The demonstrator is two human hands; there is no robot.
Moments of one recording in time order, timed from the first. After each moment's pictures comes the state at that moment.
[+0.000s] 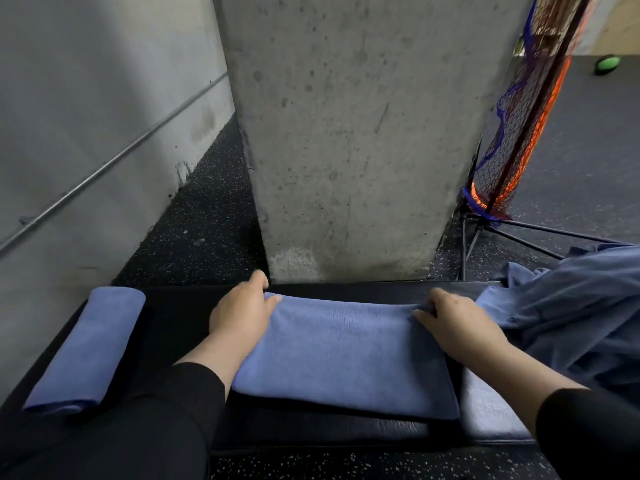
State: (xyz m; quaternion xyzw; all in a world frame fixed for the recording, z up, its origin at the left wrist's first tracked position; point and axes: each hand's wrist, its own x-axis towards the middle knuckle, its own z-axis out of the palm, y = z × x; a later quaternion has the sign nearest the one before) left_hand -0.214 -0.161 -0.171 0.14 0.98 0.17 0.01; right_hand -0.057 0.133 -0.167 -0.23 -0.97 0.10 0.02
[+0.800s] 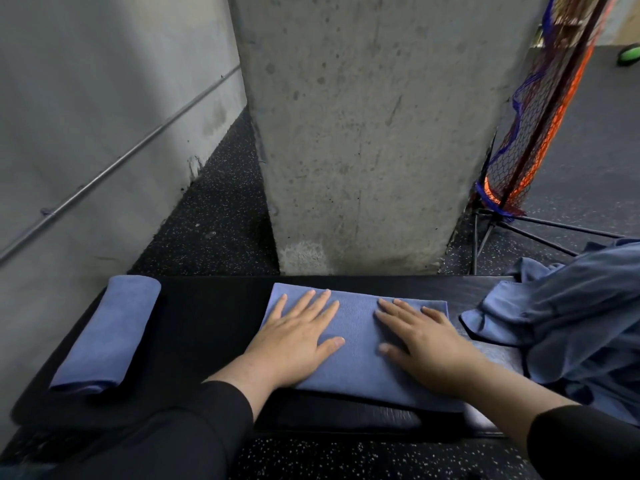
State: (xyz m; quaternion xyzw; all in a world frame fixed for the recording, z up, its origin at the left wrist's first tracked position) left_hand -0.158 -0.147 -0.194 0.40 0.91 0.00 0.10; right_hand -0.049 0.088 -0.191 0.00 -0.99 0.07 -0.07
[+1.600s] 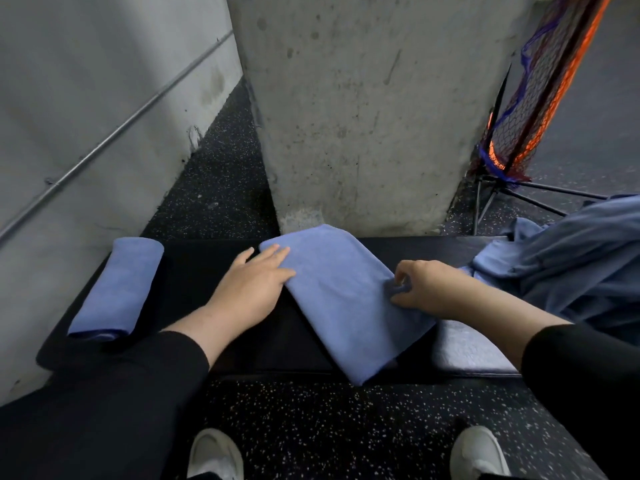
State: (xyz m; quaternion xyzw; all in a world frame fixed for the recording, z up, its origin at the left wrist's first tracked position) left_hand -0.173 -0.188 -0.175 0.37 0.93 -0.01 0.00; right_hand -0.059 0.105 -0.161 -0.10 -0.97 0.14 -0.14
